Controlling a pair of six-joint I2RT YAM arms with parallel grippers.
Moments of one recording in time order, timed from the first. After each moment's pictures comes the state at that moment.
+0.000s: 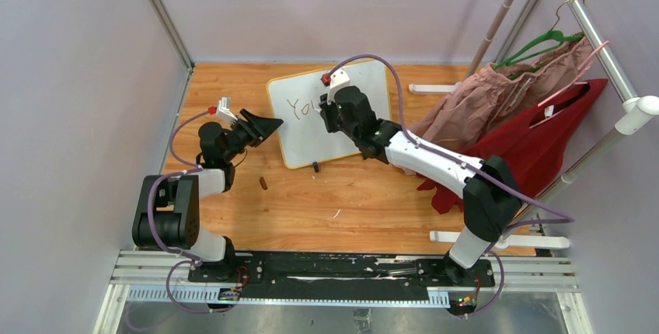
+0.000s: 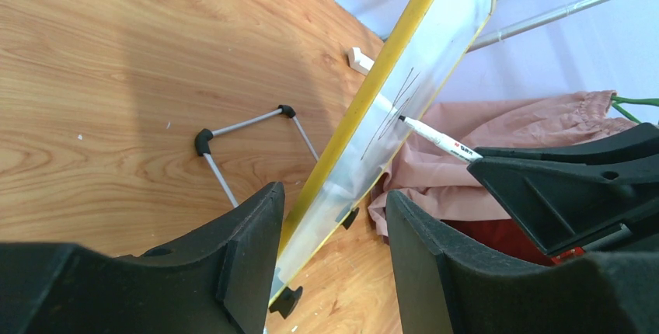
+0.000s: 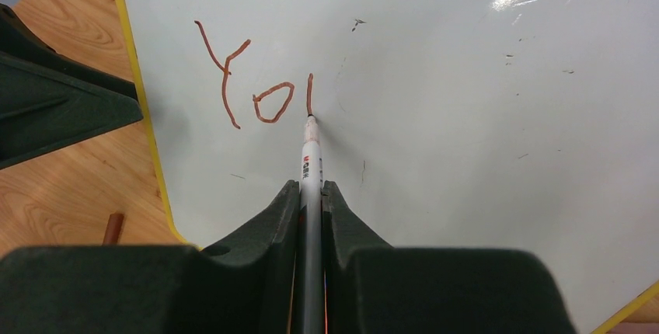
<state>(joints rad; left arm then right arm) 0.02 1.47 0.47 0.94 0.63 -0.95 0.82 1.66 1.31 0.01 0.23 0.12</state>
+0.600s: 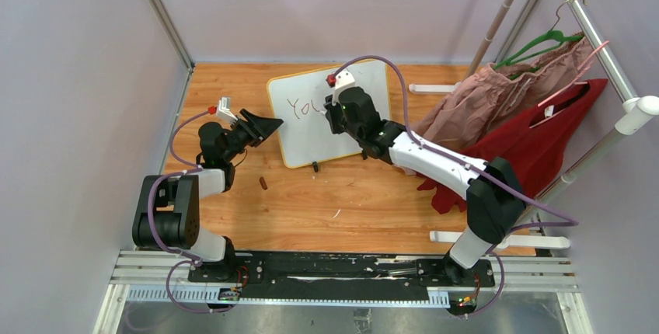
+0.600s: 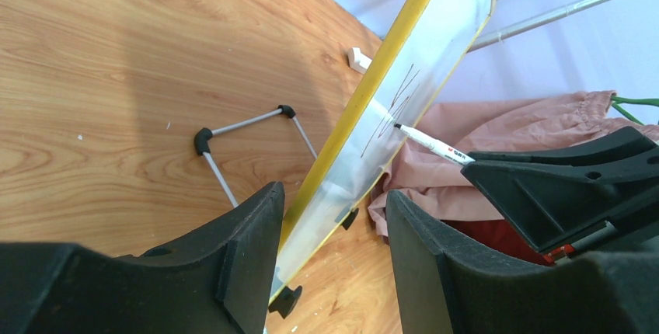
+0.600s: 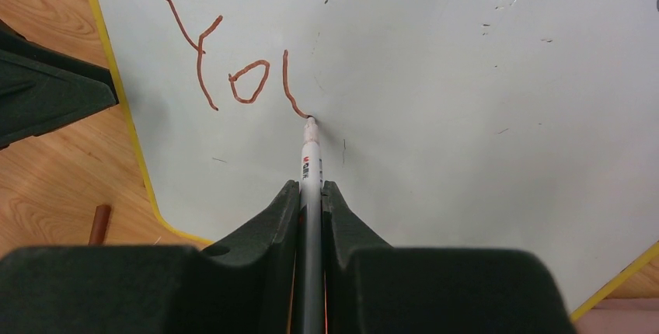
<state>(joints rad) 0.02 1.47 0.47 0.94 0.63 -0.95 0.80 1.63 1.28 -0.02 0.23 0.14</state>
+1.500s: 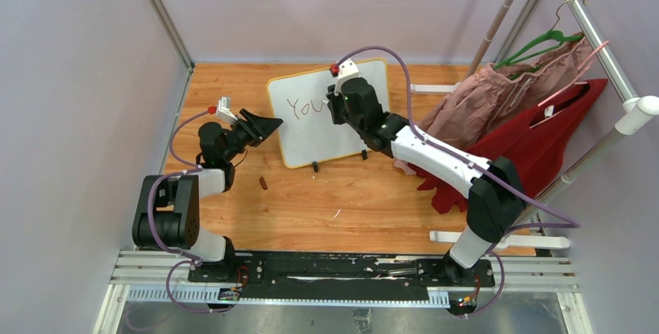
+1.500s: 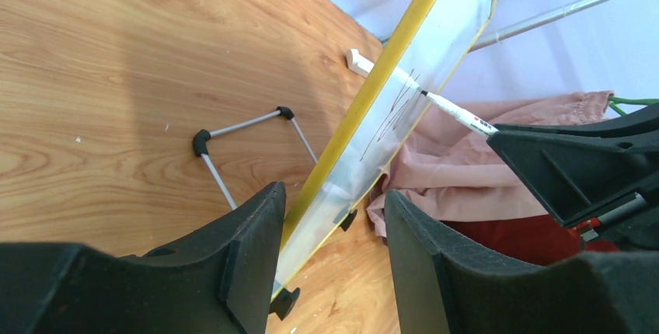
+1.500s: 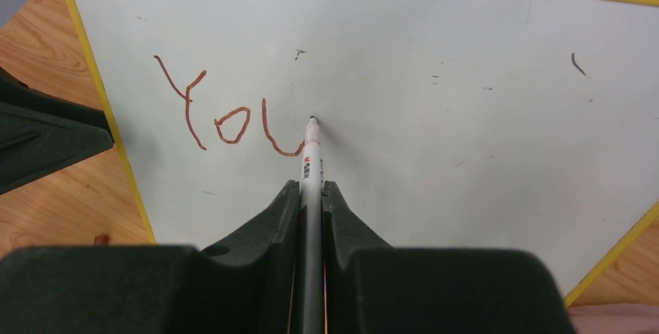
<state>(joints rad) 0.02 1.47 0.47 0.95 0.63 -0.95 0.78 1.64 1.35 -0.05 0.25 0.13</state>
